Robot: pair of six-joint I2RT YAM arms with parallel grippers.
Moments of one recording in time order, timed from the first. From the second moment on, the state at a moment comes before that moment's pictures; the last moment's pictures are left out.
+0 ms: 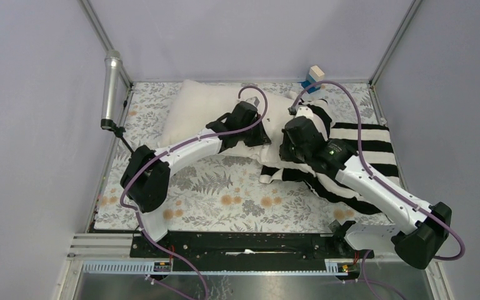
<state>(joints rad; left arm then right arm) -0.75 1.79 1.38 -0.27 0.11 -0.79 0.75 1.21 1.13 -0.68 0.27 0.60</state>
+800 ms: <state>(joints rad) -0.78 1.80 1.37 -0.22 0.11 -0.80 0.75 1.34 1.02 -0.75 0.49 0.67</state>
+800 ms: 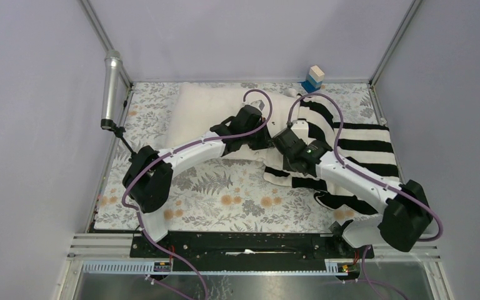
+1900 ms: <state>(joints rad) -0.82 1.49 1.32 -0.33 0.10 -0.65 0.61 1.21 1.01 -0.61 0.31 0.59</state>
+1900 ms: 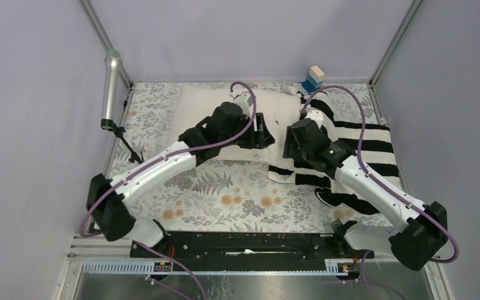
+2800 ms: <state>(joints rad) -0.79 1.39 0.96 -0.44 -0.59 -0.69 0.70 1.47 1.02 -0.64 0.59 0.52</state>
